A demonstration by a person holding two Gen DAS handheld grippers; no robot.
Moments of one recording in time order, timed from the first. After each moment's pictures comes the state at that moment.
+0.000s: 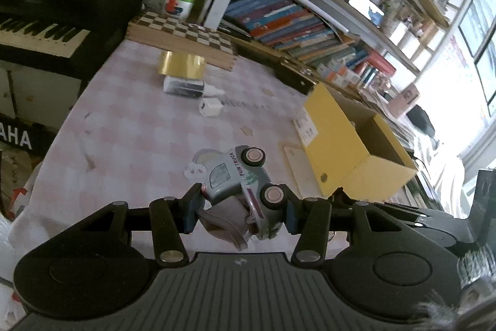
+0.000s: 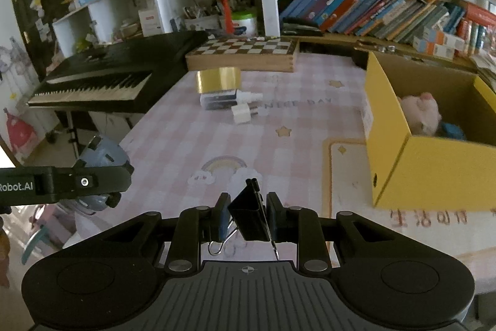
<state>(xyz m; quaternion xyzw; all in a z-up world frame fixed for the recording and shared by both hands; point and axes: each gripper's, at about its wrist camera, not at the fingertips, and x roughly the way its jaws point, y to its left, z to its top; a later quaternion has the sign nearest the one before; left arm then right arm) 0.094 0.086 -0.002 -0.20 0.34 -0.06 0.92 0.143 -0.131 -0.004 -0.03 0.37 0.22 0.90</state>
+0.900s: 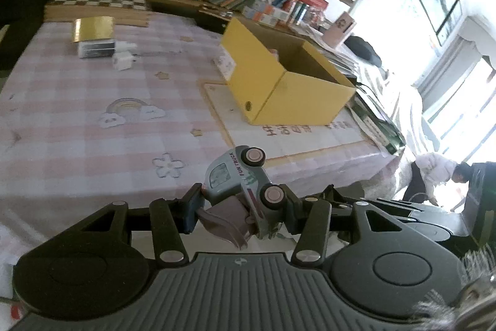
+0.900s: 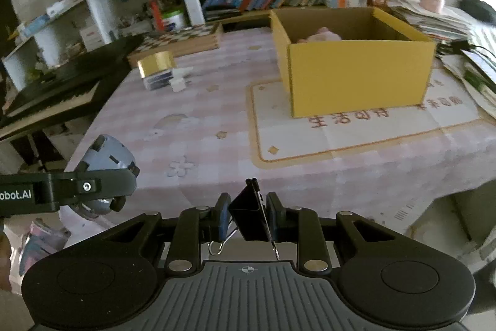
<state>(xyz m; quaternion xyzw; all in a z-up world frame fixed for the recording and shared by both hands) 0.068 0.015 -0.012 -0.14 0.38 -0.20 0.89 0.058 -0.202 -0.019 0.05 0.39 0.09 0.91</state>
